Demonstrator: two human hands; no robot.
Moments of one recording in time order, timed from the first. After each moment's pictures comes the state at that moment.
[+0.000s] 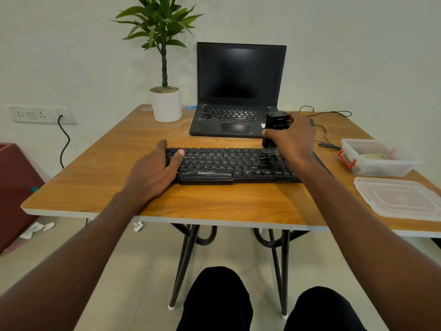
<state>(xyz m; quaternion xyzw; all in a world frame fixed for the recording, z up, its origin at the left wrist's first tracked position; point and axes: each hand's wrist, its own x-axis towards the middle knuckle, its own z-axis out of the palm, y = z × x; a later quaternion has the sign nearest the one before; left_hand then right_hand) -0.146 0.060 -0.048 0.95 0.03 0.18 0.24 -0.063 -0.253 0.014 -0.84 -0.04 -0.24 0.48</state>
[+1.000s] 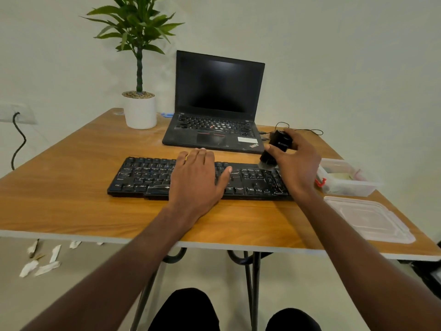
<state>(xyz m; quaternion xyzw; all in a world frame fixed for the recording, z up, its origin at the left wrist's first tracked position) -0.113 -0.096 -0.041 0.97 -0.02 0.23 0.05 -0.059 -0.318 0.003 -0.83 -0.02 -0.32 0.47</state>
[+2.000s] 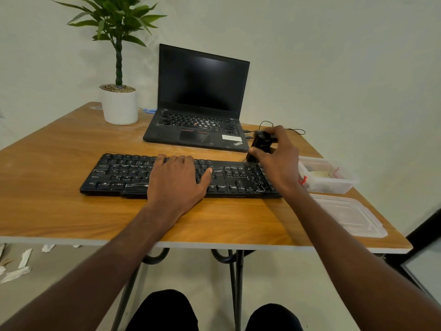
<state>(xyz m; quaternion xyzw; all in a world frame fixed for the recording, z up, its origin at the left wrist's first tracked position) -0.114 -0.097 -0.040 0.98 0.00 0.19 0.03 -0.052 -0.334 0.004 -0.88 -0.11 -0.32 0.34</state>
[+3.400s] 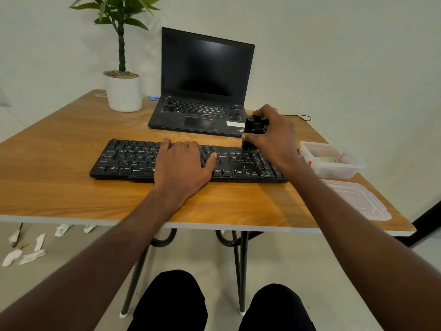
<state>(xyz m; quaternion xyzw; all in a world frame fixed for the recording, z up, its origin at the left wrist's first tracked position) -0.113 -0.096 -0.044 0.97 0.00 0.23 0.04 -0.055 -0.316 0.020 -0.91 -0.15 -0.30 0.26</state>
